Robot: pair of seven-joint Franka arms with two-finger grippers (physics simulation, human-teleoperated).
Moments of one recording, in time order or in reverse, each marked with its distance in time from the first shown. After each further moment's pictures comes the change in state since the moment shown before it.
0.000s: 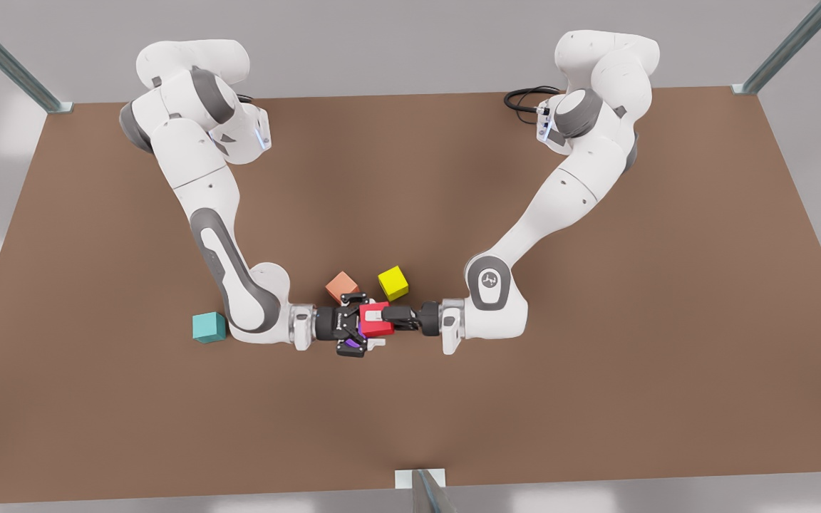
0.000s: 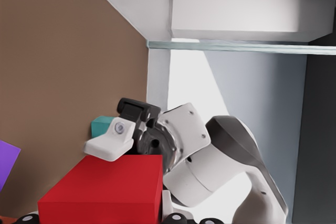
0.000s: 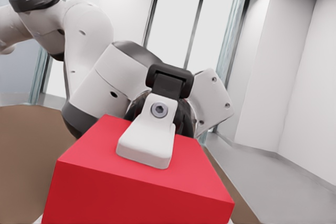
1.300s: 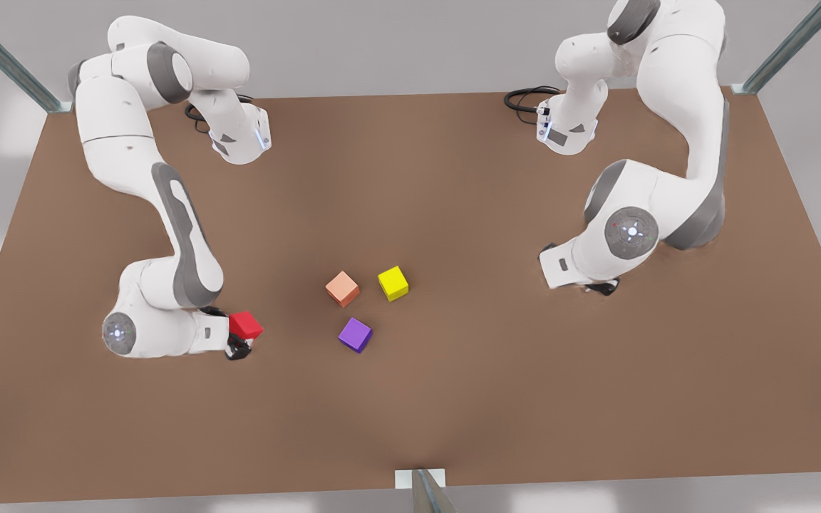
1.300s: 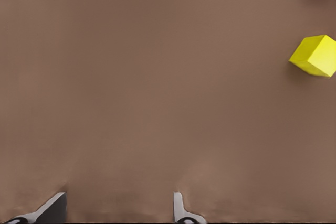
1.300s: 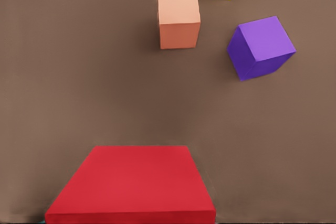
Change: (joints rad) left arm 0.205 -0.827 0.351 -0.414 1.267 -0.808 -0.284; right arm -0.238 -0.207 -0.044 -0.005 -1.600 -0.068 0.374
